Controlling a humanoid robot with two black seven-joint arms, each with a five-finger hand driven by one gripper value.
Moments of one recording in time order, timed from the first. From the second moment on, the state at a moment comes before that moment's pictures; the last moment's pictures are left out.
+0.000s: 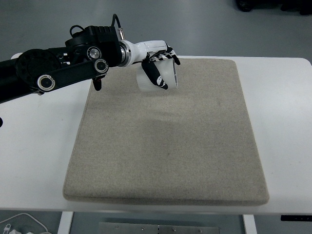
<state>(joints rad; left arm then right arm) -1.35 0.36 -0.17 -1.18 0.87 -0.08 0.36 0.08 0.00 -0.01 0.05 0.02 0.03 -0.23</state>
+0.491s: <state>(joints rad) -1.27 0.41 -0.35 -1.17 0.86 -0.09 0.35 0.08 0.00 -0.01 0.05 0.02 0.03 -0.23</state>
